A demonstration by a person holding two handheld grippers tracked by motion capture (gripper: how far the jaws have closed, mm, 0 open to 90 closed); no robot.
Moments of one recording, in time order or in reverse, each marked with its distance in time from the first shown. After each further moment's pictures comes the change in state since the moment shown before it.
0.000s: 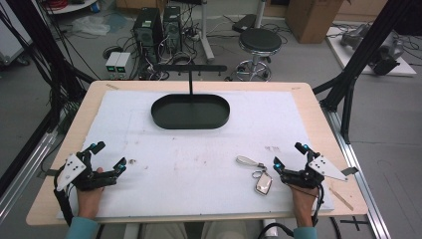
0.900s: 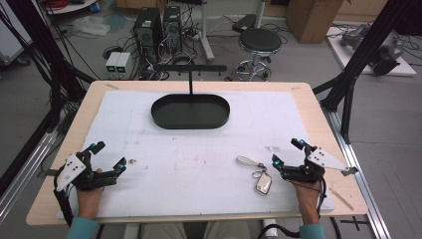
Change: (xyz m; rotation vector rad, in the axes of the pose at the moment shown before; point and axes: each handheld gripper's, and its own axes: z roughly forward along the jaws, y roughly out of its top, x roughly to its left) left arm 0.000 0.000 0.000 -0.003 -0.001 0.003; right arm -0.004 0.024 0.009 0.083 0.102 -0.015
